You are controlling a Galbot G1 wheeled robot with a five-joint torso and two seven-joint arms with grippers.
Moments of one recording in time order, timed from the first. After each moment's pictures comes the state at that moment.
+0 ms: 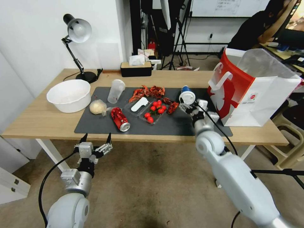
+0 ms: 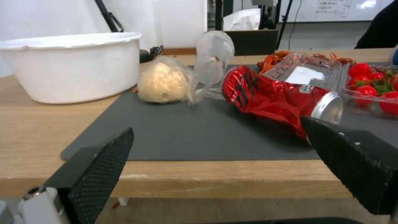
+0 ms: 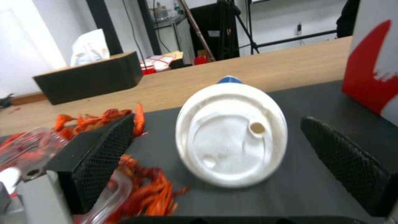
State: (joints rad) left arm 1.59 -1.50 -0.65 -2.12 -0.17 0.08 0.08; right arm -0.74 1.13 0.04 1.61 0.74 -0.11 0.45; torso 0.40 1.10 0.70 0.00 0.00
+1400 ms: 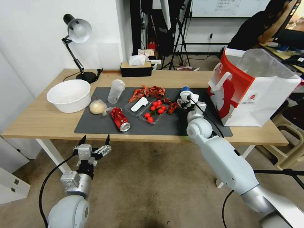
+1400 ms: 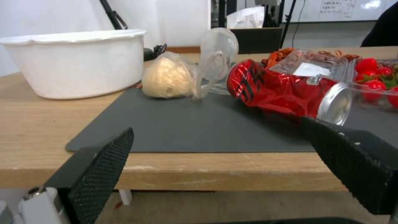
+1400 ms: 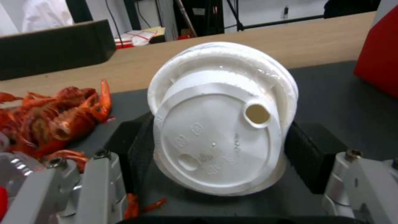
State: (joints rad) left arm 1.59 -1.50 -0.65 -2.09 -0.16 0.05 0.08; right arm -0.61 1.18 -0.03 1.42 0.74 -0.16 0.50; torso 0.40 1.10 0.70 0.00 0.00
